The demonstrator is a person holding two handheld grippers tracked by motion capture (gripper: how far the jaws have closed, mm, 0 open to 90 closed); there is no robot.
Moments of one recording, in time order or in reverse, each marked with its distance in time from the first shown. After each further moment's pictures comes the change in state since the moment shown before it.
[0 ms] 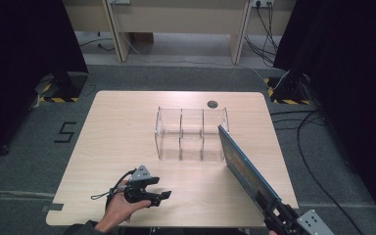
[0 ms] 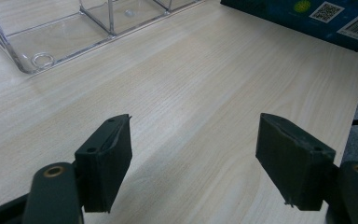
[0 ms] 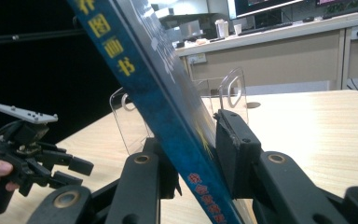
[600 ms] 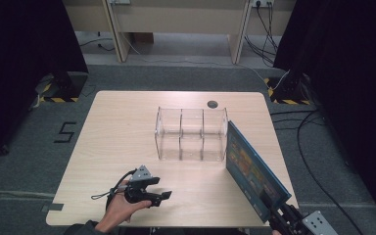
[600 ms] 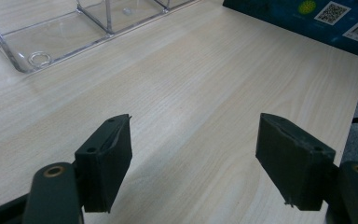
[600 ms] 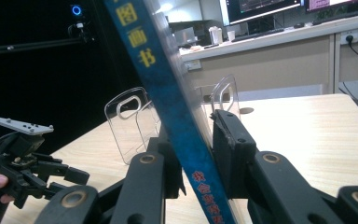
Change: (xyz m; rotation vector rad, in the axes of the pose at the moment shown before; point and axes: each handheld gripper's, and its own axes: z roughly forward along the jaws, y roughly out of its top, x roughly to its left) left arm 0.000 -0.001 0.002 0.013 -0.004 0.007; right arm -0.005 0.003 -0.005 -0.031 -0.019 0.018
